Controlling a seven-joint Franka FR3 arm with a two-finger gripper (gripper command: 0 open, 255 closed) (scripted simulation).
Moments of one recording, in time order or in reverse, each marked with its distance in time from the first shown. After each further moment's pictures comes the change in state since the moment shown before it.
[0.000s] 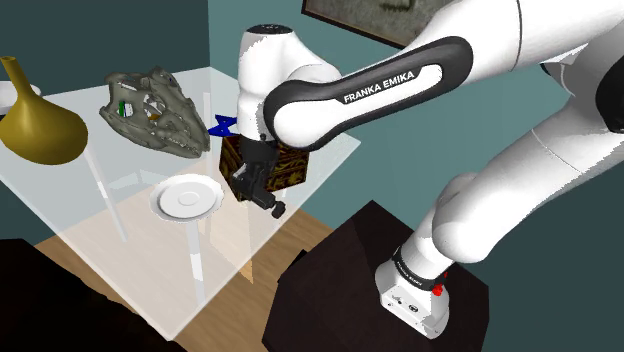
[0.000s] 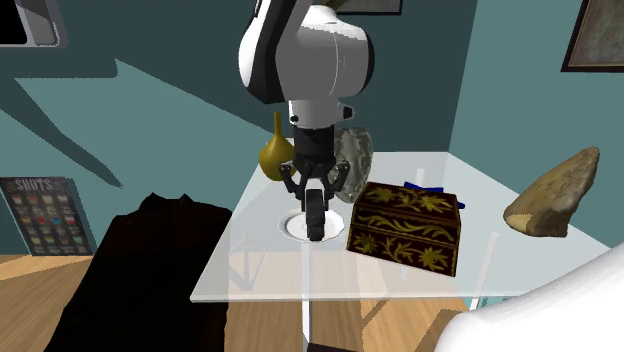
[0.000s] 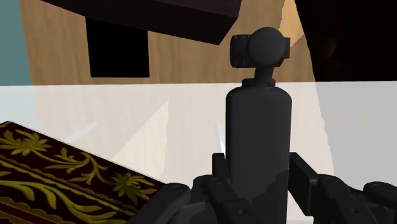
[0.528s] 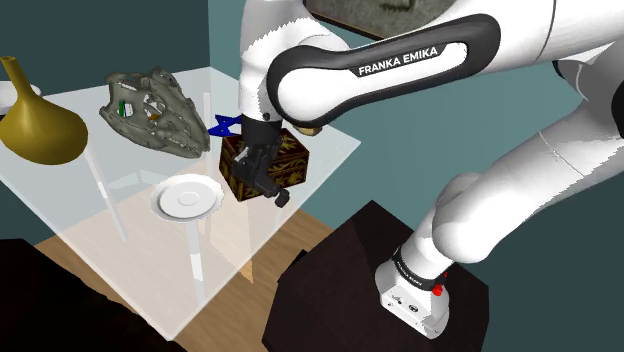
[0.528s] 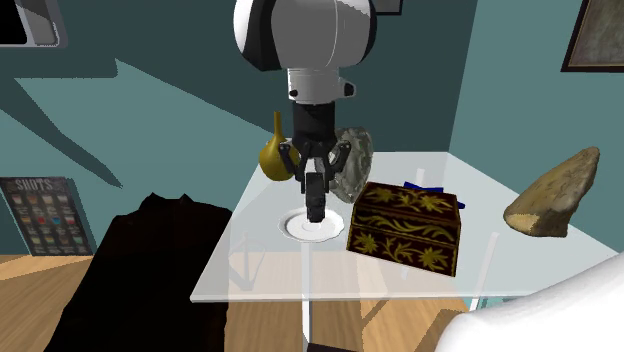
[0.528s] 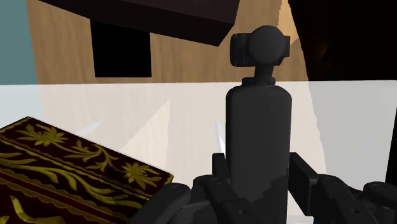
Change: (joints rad) arm 0.004 -0.059 -0.015 0.058 0.017 -0.114 -0.016
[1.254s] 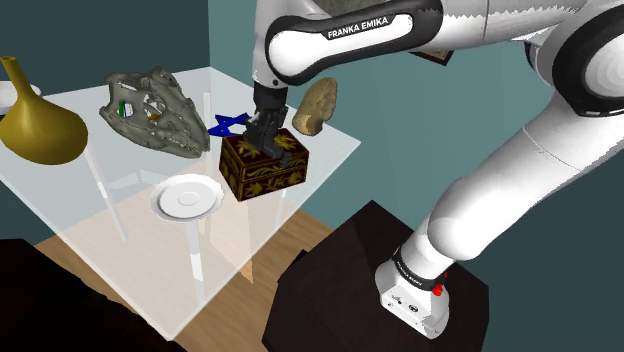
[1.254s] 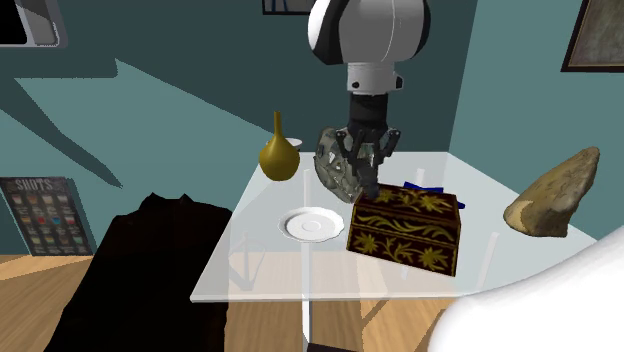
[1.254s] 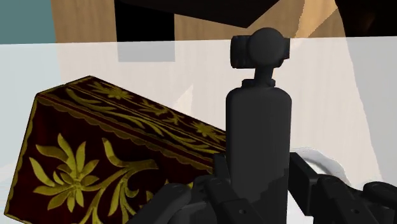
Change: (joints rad) arm -0.117 0.123 -0.135 0.130 -0.082 -0.019 -0.198
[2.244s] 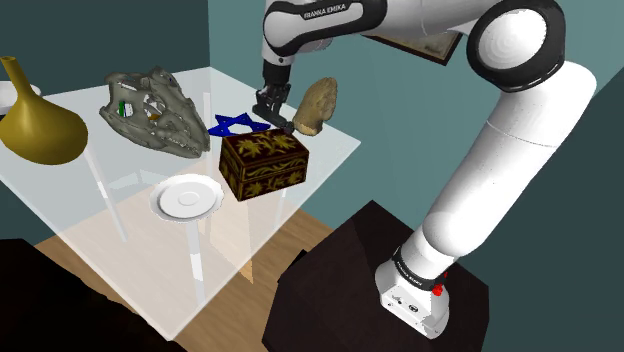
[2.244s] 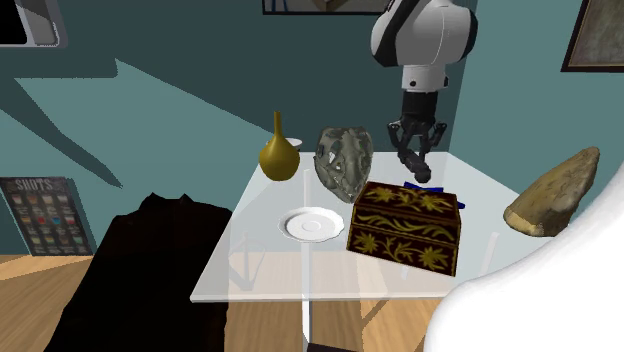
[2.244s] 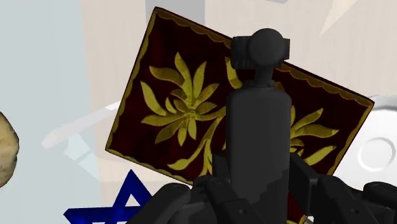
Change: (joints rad) arm -0.118 0.269 -0.121 0.307 -0.074 -0.042 -0.203
